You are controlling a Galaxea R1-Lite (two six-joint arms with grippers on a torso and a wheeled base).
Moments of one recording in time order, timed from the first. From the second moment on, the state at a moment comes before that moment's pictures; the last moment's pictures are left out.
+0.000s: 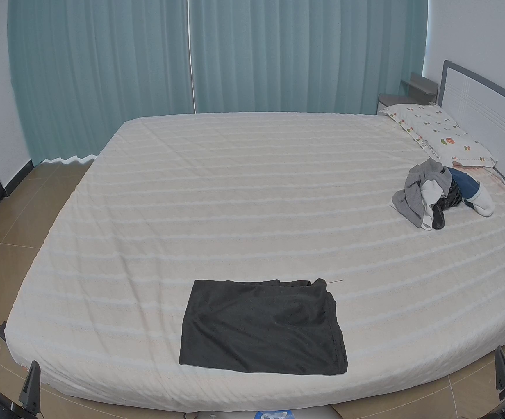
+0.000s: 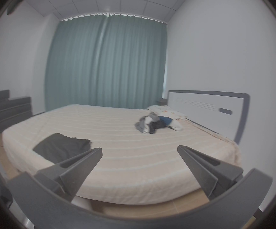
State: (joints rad) left arm -0.01 0.01 -0.02 -0.02 0.03 -0.04; right arm 0.00 0.06 -0.04 0.03 -0.15 -0.10
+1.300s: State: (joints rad) left arm -0.01 0.01 -0.02 0.00 0.01 -0.02; right arm -0.01 0.01 -0.02 0.00 0.02 0.01
